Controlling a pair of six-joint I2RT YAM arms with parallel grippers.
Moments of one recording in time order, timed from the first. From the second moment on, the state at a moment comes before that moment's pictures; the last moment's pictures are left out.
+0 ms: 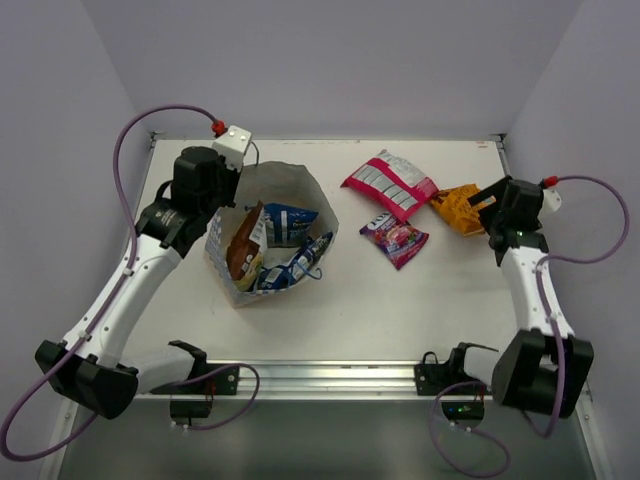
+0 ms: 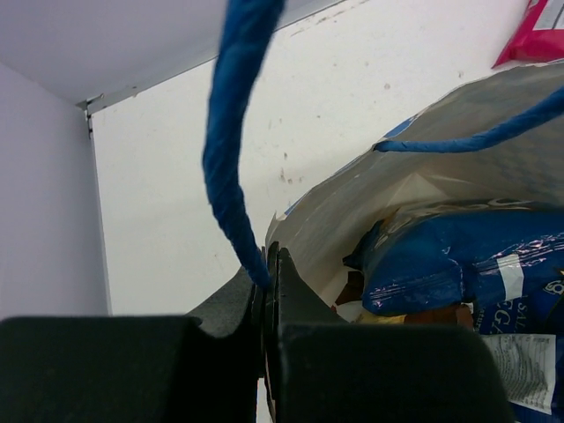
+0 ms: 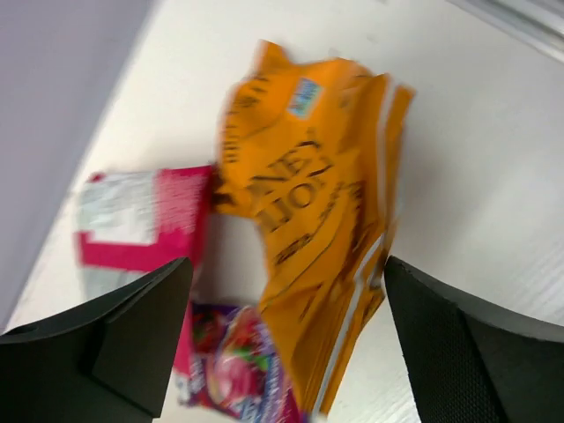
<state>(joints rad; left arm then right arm) -0.39 1.19 1.28 -0.54 -0.25 0.17 -0.24 1.25 0.88 -0.28 0.17 0.81</state>
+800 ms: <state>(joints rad) -0.39 1.08 1.22 -0.55 -0.18 0.15 0.93 1.43 1.44 -0.31 0.03 0.29</state>
